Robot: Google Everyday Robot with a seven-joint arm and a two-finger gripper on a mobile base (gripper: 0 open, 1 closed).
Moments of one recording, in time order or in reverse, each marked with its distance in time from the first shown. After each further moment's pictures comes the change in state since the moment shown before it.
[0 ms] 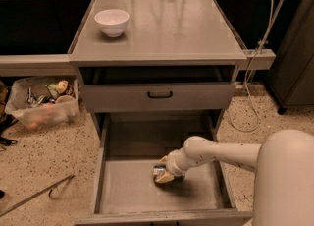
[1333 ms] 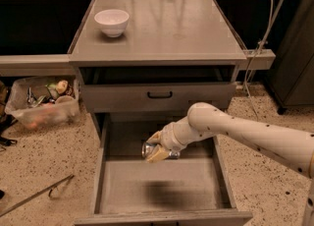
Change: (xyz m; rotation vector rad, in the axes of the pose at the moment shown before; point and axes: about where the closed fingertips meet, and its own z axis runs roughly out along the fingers) arm -0.141 -0.002 -0.135 -0.009 -0.140 -0.109
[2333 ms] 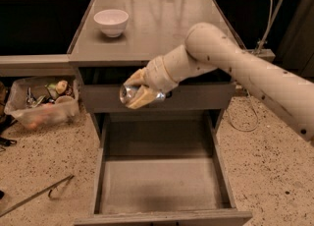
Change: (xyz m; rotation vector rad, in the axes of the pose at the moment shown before) arm -0.200 -0.066 -0.135 0.027 -0.144 -0.320
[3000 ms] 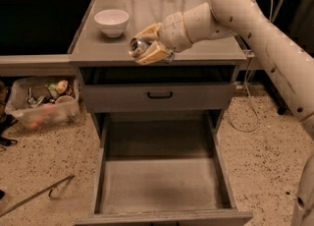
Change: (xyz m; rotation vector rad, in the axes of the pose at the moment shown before) arm -0.030 -0.100 -0.090 0.184 -0.101 -0.074
